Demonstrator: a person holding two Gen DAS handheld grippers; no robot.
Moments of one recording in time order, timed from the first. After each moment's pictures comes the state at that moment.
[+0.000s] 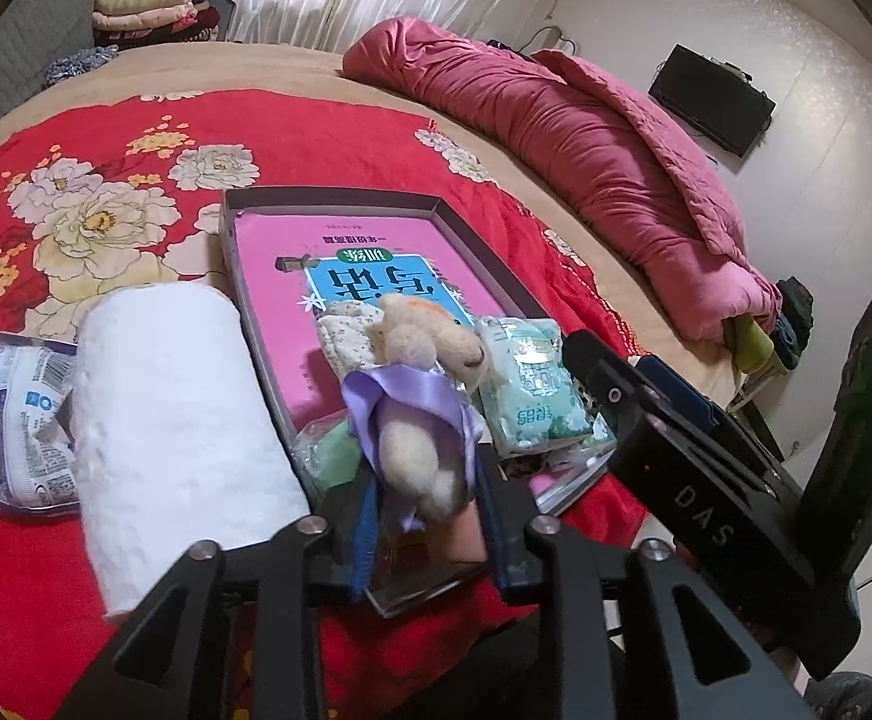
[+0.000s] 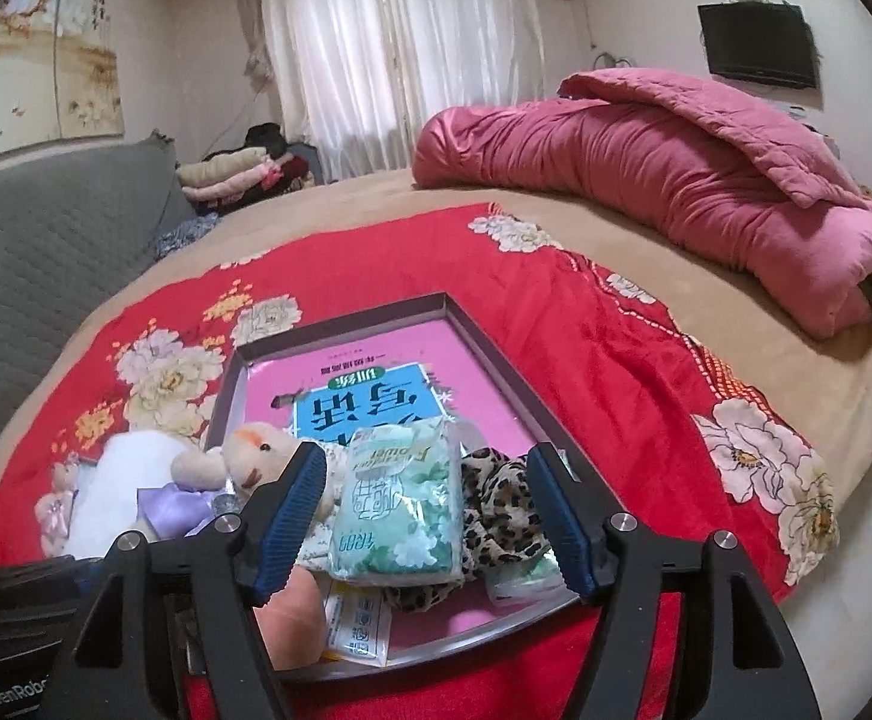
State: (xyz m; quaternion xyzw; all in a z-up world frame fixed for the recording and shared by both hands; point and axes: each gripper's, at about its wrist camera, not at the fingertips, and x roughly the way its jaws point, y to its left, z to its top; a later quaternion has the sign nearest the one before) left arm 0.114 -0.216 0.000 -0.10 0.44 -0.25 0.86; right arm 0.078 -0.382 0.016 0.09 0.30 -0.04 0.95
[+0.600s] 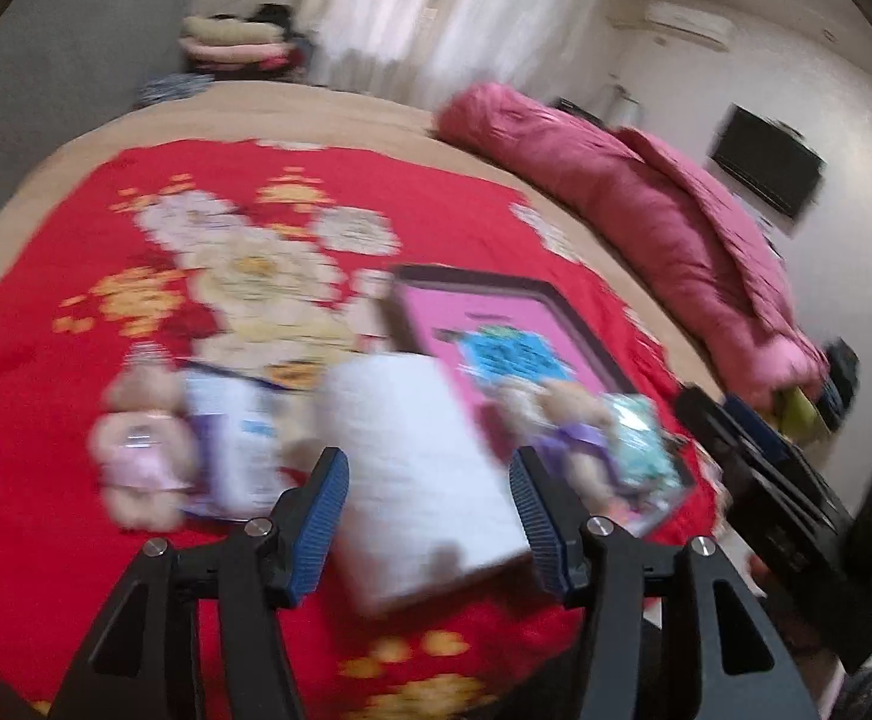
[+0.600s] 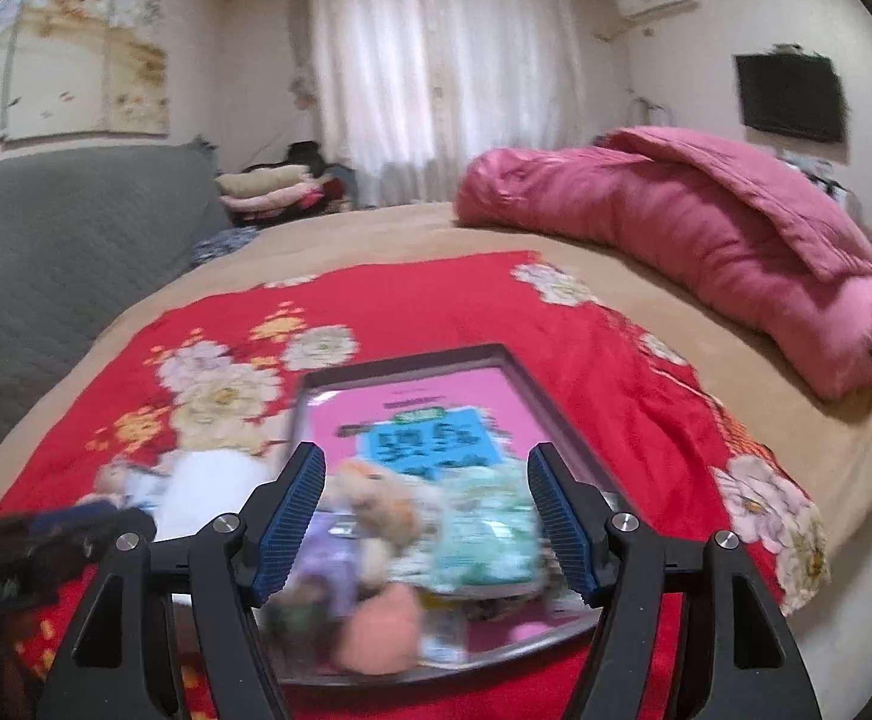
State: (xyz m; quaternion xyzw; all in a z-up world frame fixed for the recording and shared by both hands) left arm 0.104 -0.099 0.031 -0.13 0.40 -0.15 0.90; right arm 0.063 -0.328 0.054 0.04 0.27 0.00 0.96
